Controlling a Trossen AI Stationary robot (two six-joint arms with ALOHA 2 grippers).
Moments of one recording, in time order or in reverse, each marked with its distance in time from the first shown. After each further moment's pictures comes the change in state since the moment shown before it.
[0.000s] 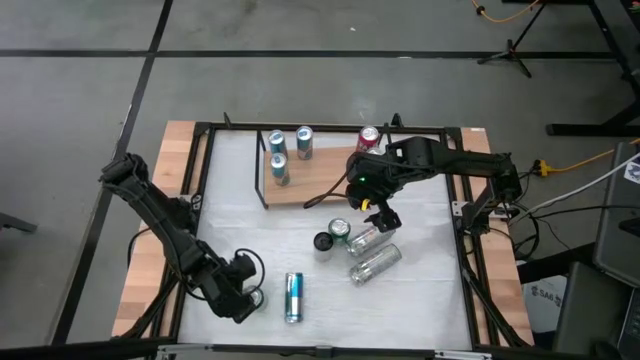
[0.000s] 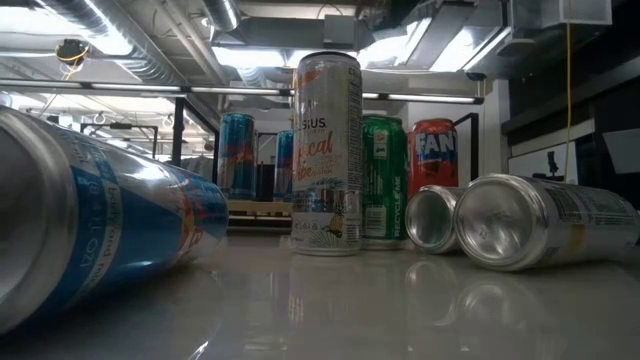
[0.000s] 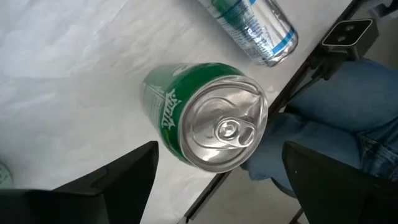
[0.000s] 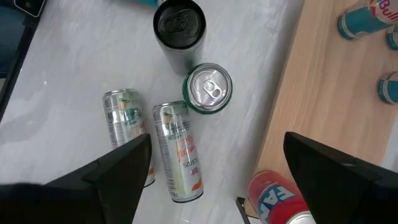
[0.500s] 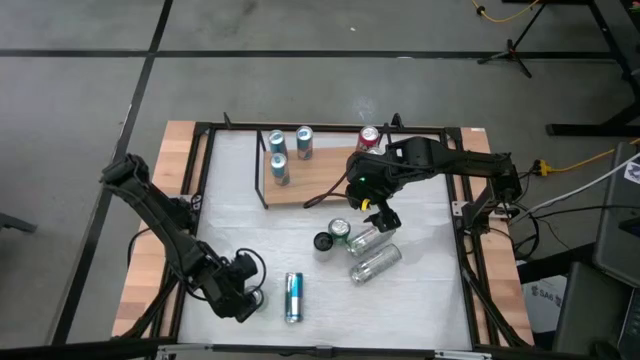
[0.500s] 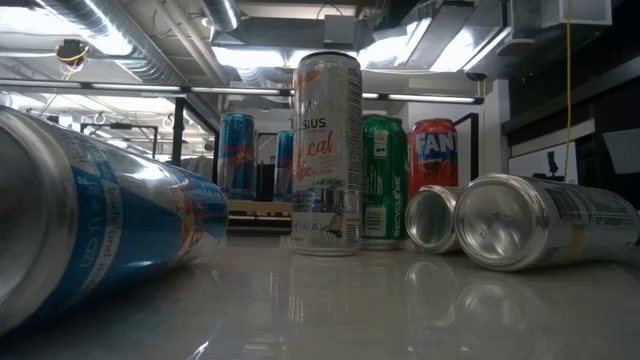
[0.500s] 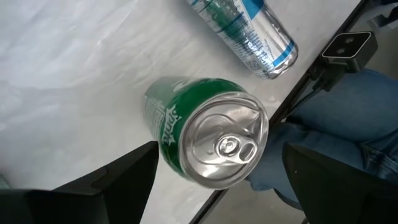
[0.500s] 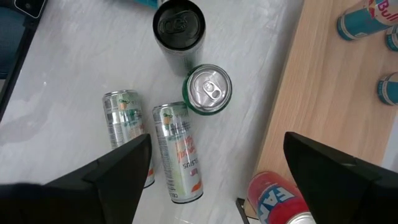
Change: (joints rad) left arm 0.001 0.014 0.000 0.006 -0.041 0.006; right arm 0.000 0.000 0.000 0.003 0.000 0.000
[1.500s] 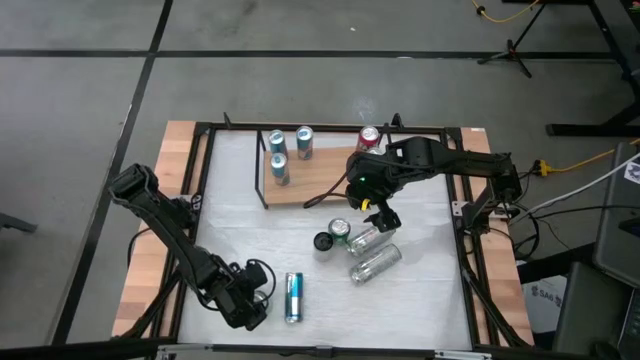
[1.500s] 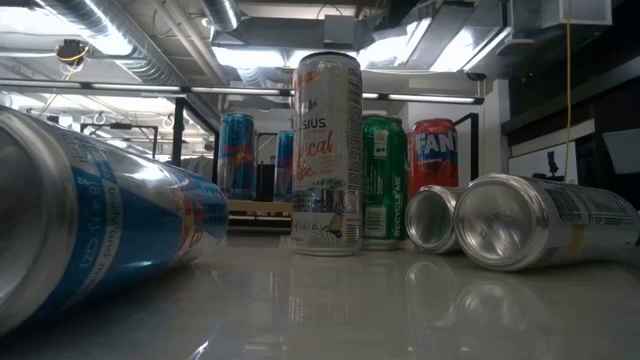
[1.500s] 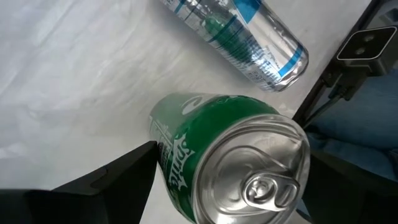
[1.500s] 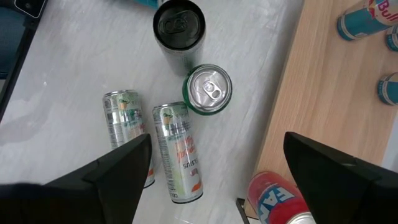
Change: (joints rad) left arm 0.000 0.139 0.005 0.059 -0.037 0.066; right arm 0.000 0.000 0.000 -0.001 0.000 0.000
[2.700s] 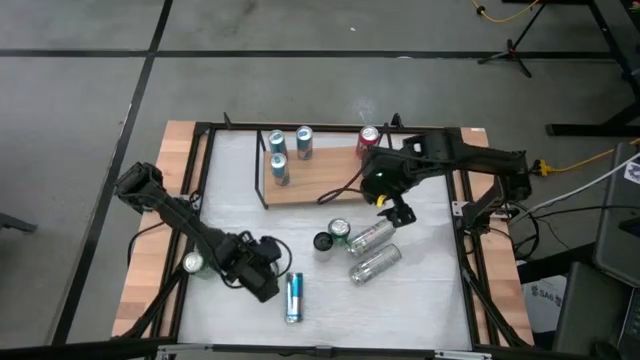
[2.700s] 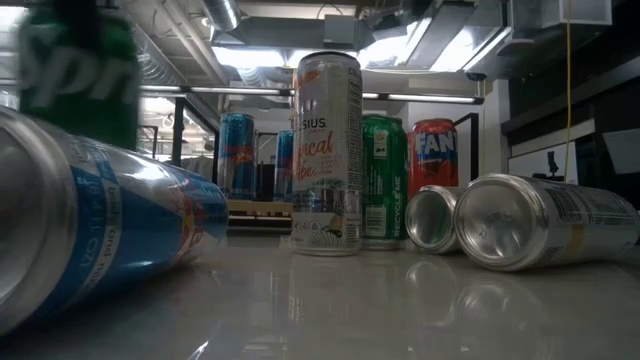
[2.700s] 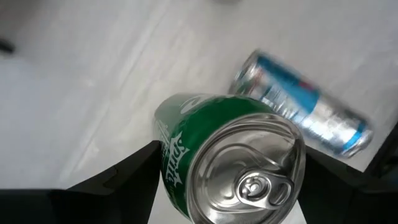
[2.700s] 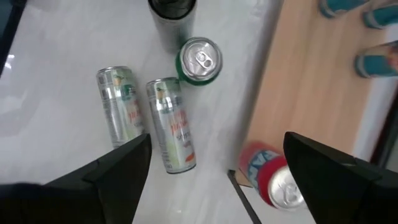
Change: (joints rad) left arm 0.203 0.008 0.184 -0.309 -0.090 0.331; right arm -0.002 -0.080 0.001 -0.092 0.067 -0.002
